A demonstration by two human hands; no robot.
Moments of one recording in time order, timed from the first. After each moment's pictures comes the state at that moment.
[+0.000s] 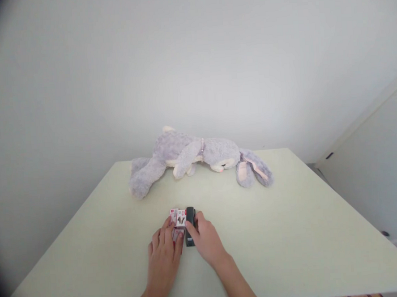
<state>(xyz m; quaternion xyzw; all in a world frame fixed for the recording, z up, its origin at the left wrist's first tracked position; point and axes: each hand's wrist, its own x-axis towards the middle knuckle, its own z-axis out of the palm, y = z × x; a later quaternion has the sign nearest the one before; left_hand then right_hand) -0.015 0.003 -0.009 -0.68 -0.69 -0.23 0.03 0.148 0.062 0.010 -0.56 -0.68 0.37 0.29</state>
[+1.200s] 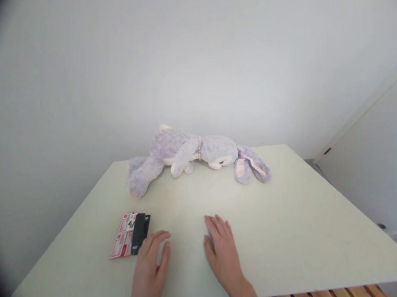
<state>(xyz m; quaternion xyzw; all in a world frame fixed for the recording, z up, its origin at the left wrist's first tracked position) -0.050 -0.023 0.008 -0.71 -0.62 -0.33 -0.08 0.196 0.008 -0.016 -0.58 -0.74 0.16 0.29</state>
